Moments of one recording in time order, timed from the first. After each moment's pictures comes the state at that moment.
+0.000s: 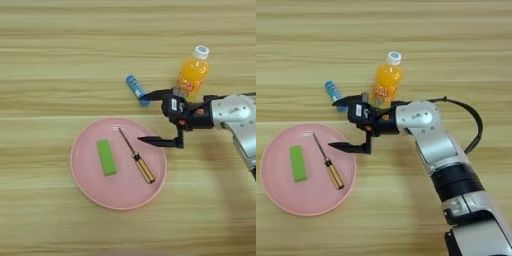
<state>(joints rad) -0.41 -0.52 0.21 0.26 -0.02 -0.13 1.19</state>
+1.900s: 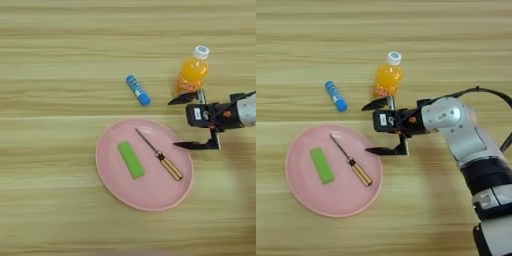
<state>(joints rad) -0.45 -0.70 0.23 0.40 -0.17 -0.34 1.20</state>
